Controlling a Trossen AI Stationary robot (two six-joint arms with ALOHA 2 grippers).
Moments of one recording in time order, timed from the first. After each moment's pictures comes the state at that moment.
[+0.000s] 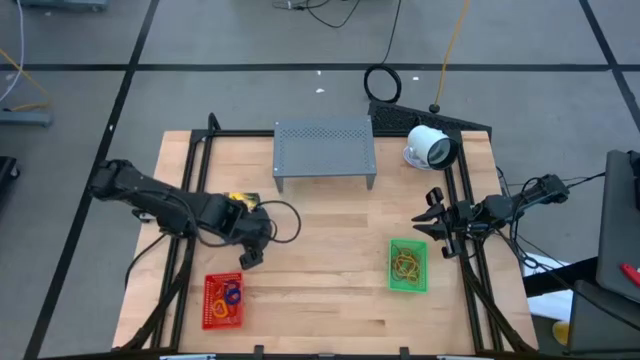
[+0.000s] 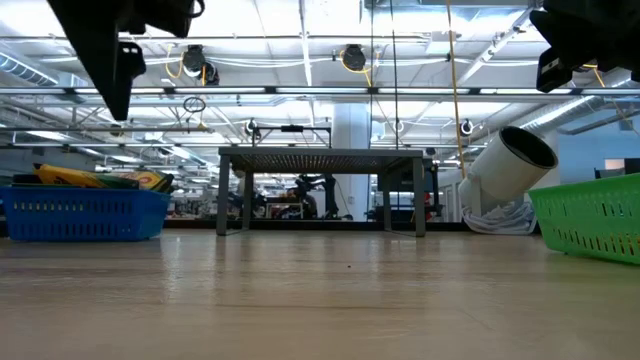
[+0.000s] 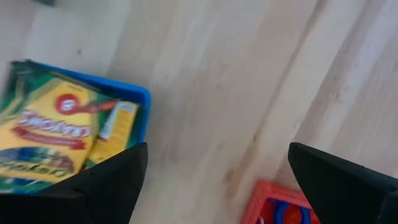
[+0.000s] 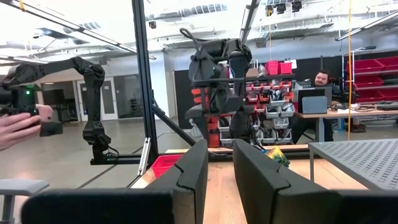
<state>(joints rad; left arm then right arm) -0.29 1.39 1.16 -1.18 -0.06 -0.69 0.41 0.06 0.01 0.33 0.26 0.01</state>
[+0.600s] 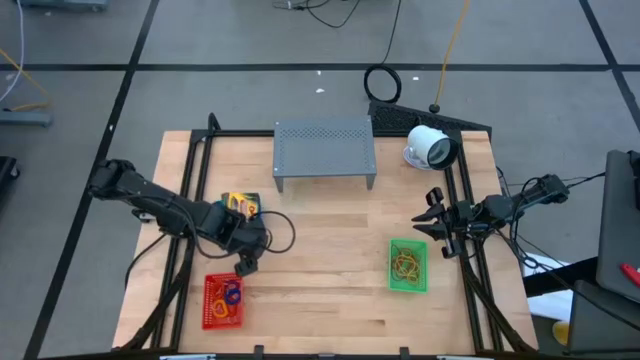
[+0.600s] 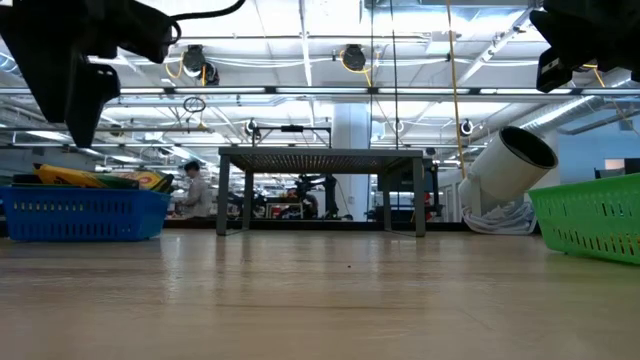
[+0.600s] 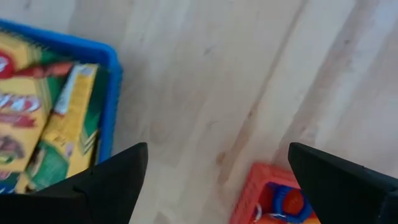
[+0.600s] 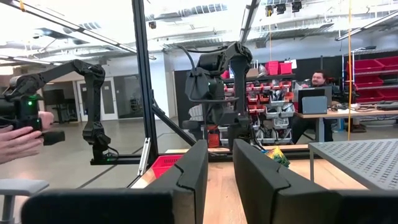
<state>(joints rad) -0.35 1.37 1.02 -1.09 0.01 -0.75 0.41 0.06 0.01 0.33 0.26 0.01</state>
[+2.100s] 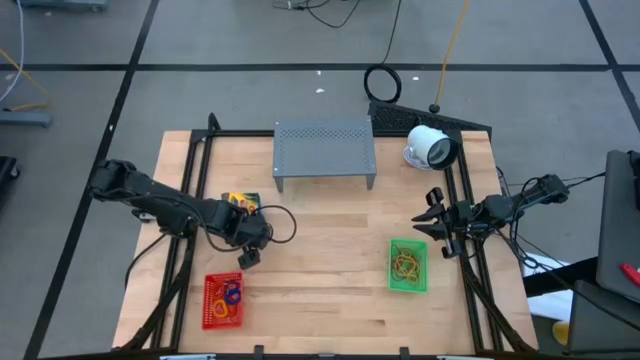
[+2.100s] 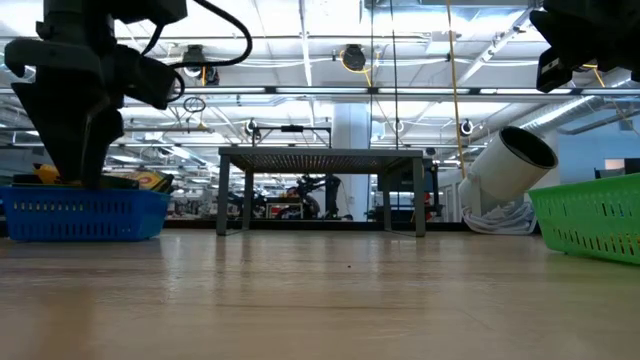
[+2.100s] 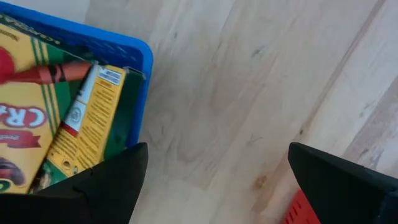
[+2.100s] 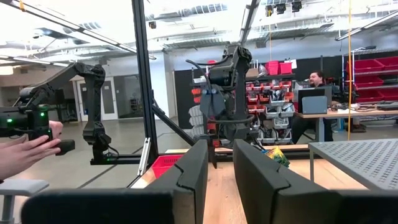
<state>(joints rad) -0.25 1.37 0.86 -0.96 0.00 -0.69 0.41 0.06 0.01 0.33 0.26 0.01</state>
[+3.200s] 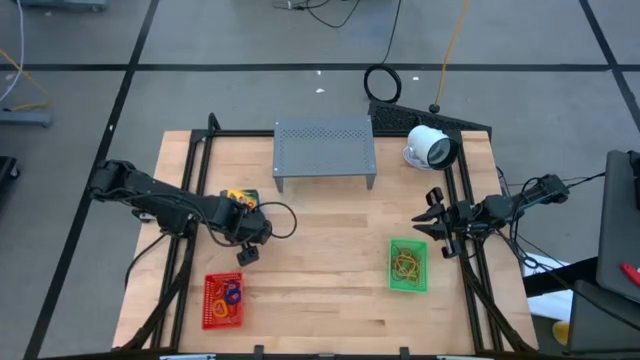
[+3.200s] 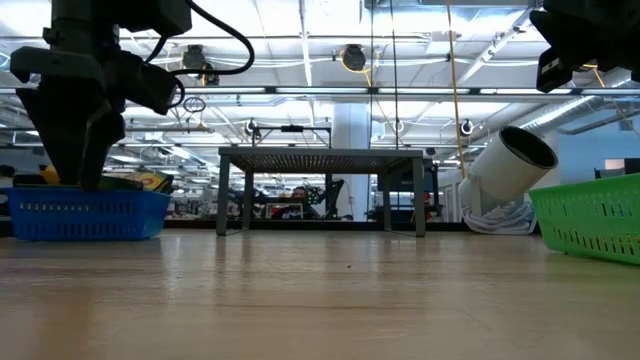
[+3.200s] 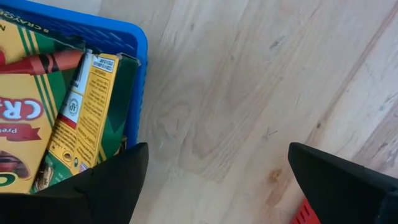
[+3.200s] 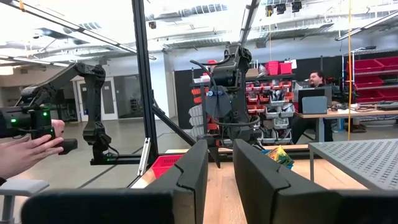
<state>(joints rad) -0.21 1.37 0.86 -0.99 0.02 -0.64 0.41 0.06 0.01 0.33 0.26 0.02</state>
